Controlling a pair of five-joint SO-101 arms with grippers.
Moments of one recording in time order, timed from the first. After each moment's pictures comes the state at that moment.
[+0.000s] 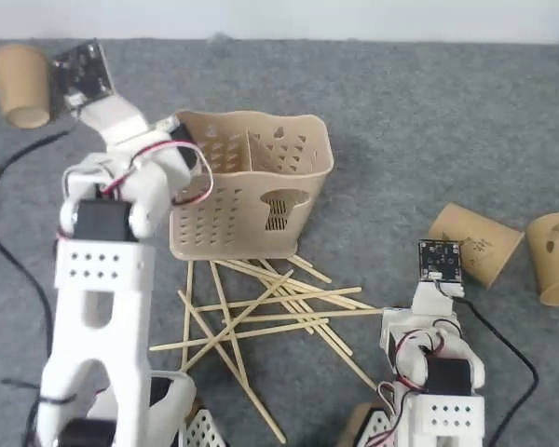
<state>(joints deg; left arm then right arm) -2.5 -30.3 23.8 55.7 29.3 -1.8 -99.9 95.5 72.9 -2.0</state>
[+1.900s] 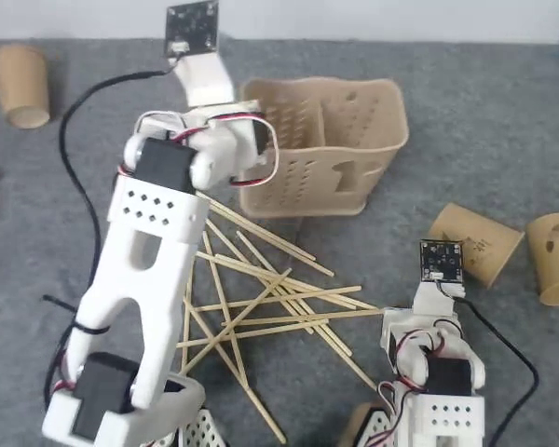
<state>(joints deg) 11.7 -11.8 -0.5 69.5 25.4 -1.7 -99.9 95.5 72.9 -2.0</state>
